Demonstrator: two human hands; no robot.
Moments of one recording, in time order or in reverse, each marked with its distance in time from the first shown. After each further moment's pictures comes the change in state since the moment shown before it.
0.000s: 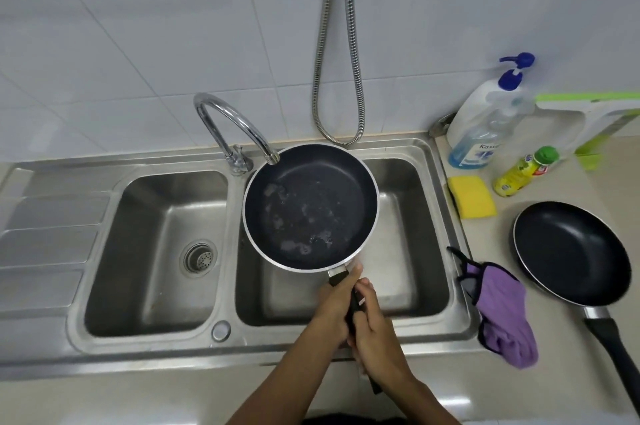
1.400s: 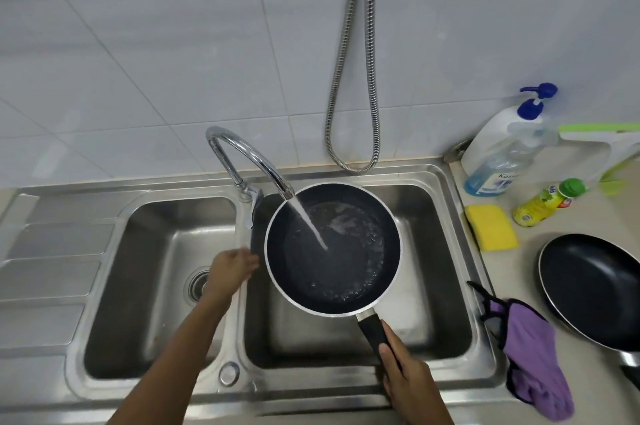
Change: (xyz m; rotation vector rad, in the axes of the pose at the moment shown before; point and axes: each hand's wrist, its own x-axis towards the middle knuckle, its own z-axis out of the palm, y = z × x) left_hand 0.067 0.176 -0.145 0.494 0.298 0.409; right_hand 0.022 0.044 -0.012 -0.154 0.144 -0.041
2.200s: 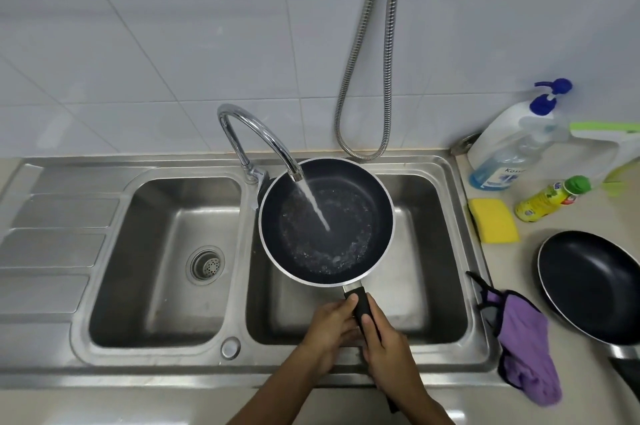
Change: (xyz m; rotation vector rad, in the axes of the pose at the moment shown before) left_hand -0.130 -0.079 0.128 -0.389 -0.533 -0.281; right_hand 0.005 -0.032 0.019 0.001 -0.083 -0.071
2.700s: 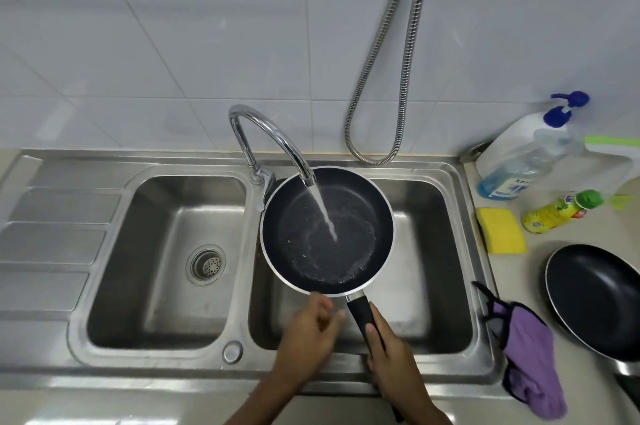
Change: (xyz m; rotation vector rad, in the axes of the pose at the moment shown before) left_hand -0.032 0.020 -0.043 0.864 0.264 0.529; right_hand 0.008 0.020 0.009 -0.083 -0.034 0.045
